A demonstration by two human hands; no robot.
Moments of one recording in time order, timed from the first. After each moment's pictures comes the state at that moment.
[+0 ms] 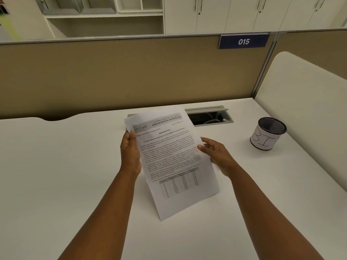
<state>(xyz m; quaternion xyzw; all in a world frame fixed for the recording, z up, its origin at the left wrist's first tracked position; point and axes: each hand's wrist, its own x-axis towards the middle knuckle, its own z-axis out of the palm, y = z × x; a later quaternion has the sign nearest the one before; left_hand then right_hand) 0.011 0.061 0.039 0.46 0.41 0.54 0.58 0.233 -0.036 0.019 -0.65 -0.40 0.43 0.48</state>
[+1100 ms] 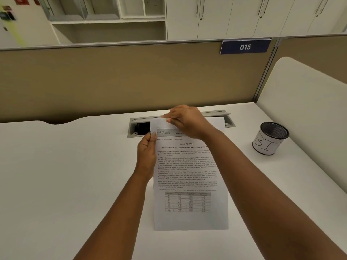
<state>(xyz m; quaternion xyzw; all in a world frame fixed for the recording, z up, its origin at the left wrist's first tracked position) 0.033 0.042 0.054 0.54 0.37 0.47 0.59 0.182 0.034 0.130 -0.61 -0.75 0.03 0.24</state>
